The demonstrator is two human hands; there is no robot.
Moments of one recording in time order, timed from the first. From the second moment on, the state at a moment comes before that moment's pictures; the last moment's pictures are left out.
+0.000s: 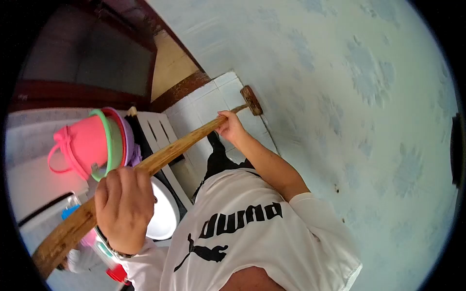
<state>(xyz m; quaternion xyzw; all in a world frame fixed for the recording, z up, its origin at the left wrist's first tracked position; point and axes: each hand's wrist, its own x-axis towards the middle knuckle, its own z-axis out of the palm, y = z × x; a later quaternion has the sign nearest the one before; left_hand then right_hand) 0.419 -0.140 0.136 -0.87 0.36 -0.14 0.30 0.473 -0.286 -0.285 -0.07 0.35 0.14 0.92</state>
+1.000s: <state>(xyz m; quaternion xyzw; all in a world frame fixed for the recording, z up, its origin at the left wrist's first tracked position) 0.212 0.019 0.110 -0.95 0.20 -0.17 0.18 0.265 -0.226 -0.389 -0.18 0.43 0.30 0.84</state>
